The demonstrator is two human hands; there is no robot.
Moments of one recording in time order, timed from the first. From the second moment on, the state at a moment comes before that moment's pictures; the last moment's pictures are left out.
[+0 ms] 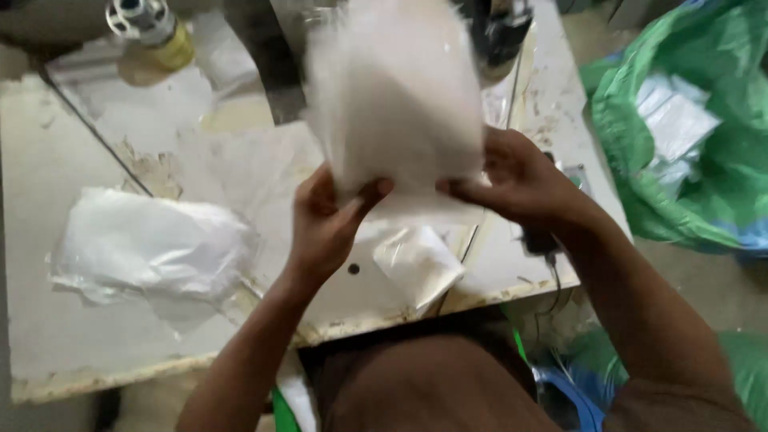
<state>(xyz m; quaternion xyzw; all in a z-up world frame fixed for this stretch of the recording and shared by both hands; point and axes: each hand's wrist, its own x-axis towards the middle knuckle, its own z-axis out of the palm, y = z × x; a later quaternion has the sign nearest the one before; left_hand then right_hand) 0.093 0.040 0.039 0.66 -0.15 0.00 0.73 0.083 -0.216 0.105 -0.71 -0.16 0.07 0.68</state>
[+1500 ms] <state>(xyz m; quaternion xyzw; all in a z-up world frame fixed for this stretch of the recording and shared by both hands) -0.040 0.073 0.042 0.75 0.07 0.01 0.66 -0.036 -0.142 -0.004 -0.68 0.25 0.11 0.68</state>
